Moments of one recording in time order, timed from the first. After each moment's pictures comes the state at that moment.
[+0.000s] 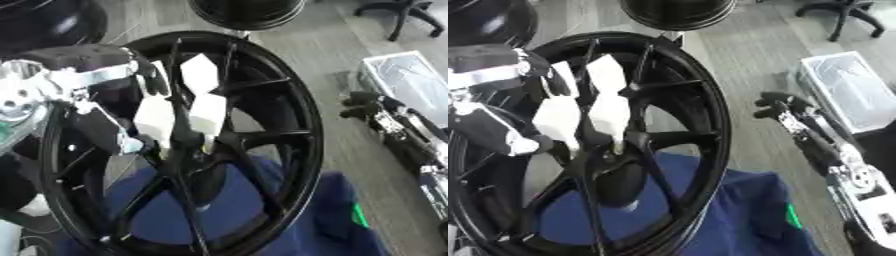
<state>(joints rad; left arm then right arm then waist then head) -1.13 0.58 -0.73 -1.73 -0.41 0.48 -0.74 0.04 -0.47 -0.23 -1.86 -0.27 -0.08 0.25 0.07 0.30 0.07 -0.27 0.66</state>
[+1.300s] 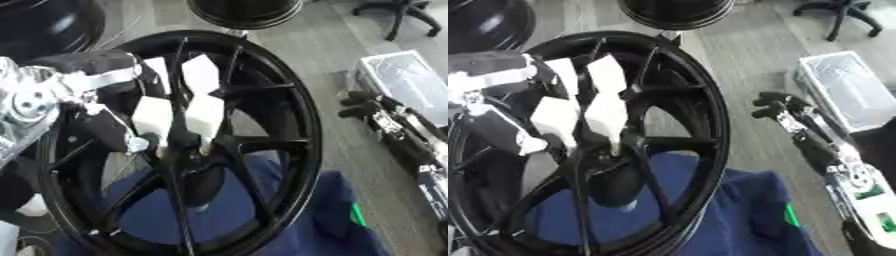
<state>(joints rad) -1.12 0.54 -0.73 -1.68 -0.41 0.49 -0.73 0.03 -0.47 -0.22 -1.86 -0.27 -0.08 0.26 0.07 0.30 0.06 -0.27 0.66</state>
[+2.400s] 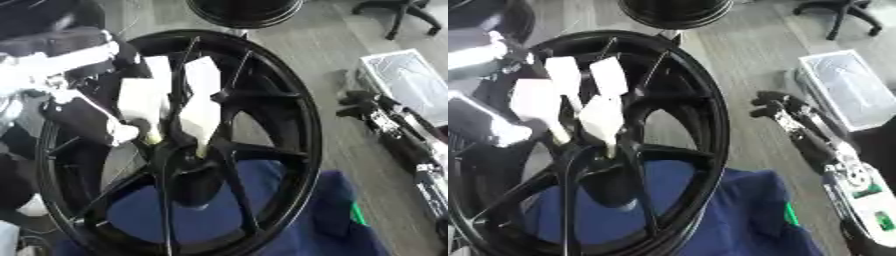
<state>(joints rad) -1.08 0.64 -0.59 -1.86 -0.30 0.56 -0.66 0.03 -0.47 -0.22 -1.86 -0.26 -0.07 0.25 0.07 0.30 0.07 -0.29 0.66</state>
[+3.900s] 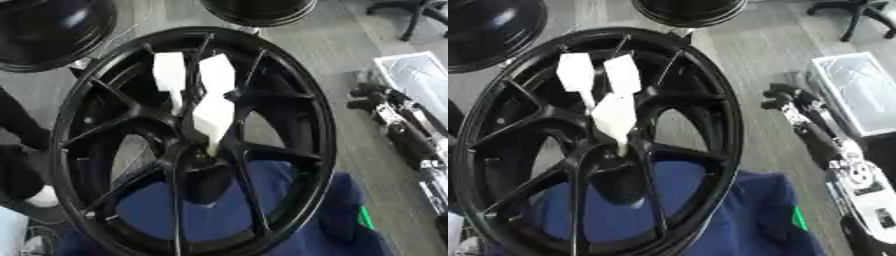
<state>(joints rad) -0.39 0.88 0.13 -1.72 -0.25 0.63 -0.27 0.08 -0.46 -0.30 -1.88 -0.26 -0.08 0.17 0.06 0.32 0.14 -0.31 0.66</state>
